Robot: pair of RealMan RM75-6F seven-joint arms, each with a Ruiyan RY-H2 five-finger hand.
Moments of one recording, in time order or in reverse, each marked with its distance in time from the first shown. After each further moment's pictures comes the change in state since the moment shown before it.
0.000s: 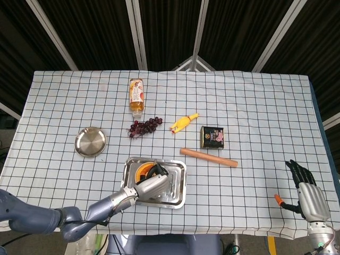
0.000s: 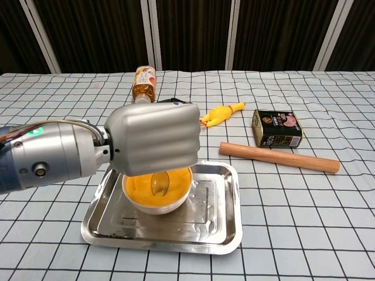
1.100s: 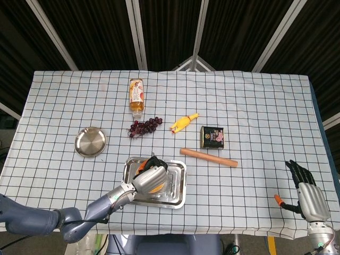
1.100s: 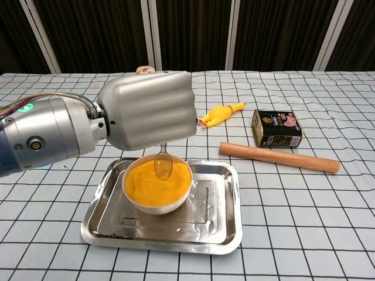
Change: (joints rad) left arm 0.041 0.014 -0.058 -0.040 -0.007 0.058 -0.048; right arm 0.001 0.001 -0.001 -0.001 0.001 -0.003 -0.001
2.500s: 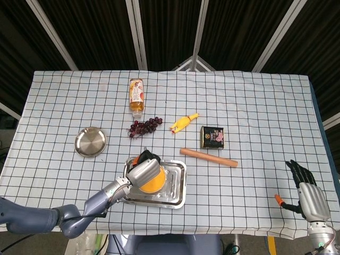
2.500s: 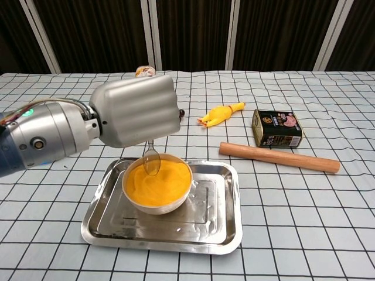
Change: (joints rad) left arm 0.041 -0.015 -0.011 0.105 0.008 0.007 -0.059; right arm 0.000 0.003 0.000 -0.002 0.003 -0.003 0.005
